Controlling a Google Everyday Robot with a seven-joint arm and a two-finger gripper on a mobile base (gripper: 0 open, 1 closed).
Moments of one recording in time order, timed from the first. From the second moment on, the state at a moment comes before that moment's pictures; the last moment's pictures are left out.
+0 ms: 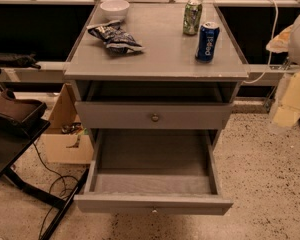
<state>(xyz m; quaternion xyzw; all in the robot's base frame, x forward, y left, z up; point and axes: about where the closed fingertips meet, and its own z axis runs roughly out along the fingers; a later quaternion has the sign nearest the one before) 0.438 -0.216 0.979 -0.60 0.78 -0.04 0.16</state>
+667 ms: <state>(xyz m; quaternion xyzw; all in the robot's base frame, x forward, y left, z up) 0.469 -0.199 0.974 -0.59 0.77 -0.01 0.23</state>
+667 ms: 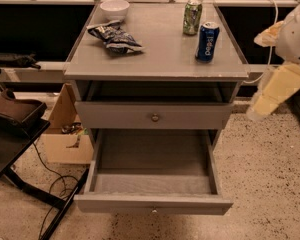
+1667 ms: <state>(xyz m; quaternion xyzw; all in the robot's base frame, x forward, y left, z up) 0.659 -0.102 1.000 -0.50 0.78 0.09 0.37</state>
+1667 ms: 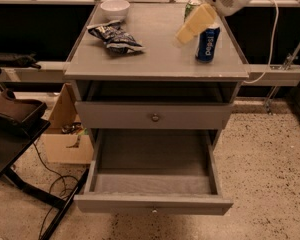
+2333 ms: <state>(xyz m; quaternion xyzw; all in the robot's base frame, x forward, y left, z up) 0.681 -0.080 0.998 -0.50 0.77 0.10 0.38</state>
